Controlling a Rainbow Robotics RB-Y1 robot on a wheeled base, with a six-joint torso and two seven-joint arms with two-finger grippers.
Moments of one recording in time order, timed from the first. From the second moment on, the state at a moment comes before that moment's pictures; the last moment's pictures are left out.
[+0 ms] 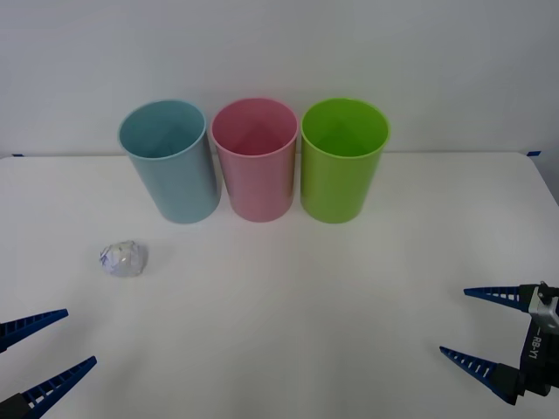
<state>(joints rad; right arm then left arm) 0.27 -0.40 -0.48 -1.86 1.63 -1.41 -0.16 0.53 0.46 0.51 -1.82 -1.12 -1.31 0.19</state>
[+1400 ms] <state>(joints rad) 0.27 -0.40 -0.48 -1.86 1.63 -1.41 -0.16 0.56 0.48 0.52 -1.84 -1.15 -1.31 0.19</state>
